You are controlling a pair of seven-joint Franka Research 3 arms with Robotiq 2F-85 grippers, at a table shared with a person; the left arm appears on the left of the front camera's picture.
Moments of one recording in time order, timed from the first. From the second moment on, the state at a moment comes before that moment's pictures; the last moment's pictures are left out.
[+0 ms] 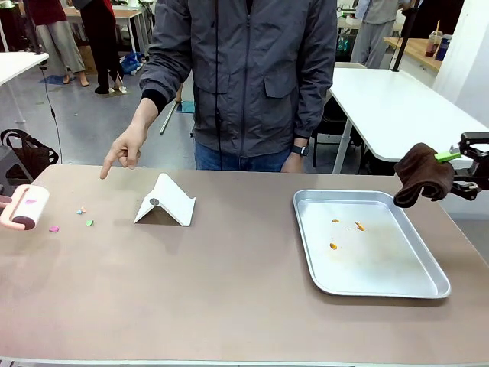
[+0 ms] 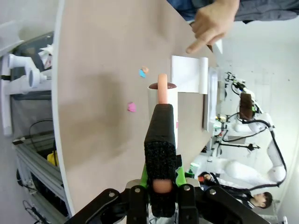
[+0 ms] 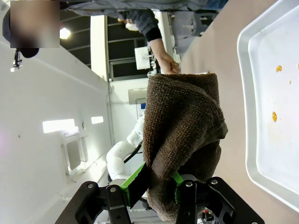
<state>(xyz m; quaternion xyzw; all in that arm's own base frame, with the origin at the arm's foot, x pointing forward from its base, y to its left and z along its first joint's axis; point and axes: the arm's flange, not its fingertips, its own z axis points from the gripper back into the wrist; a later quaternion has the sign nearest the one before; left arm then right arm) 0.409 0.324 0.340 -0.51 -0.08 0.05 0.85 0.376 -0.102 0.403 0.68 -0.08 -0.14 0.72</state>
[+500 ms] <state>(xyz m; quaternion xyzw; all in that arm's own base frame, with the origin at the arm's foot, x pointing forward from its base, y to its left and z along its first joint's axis) 0.404 0.320 0.330 -0.48 -0.10 0.07 0.87 0.376 -0.102 0.403 0.68 -0.08 -0.14 0.72</state>
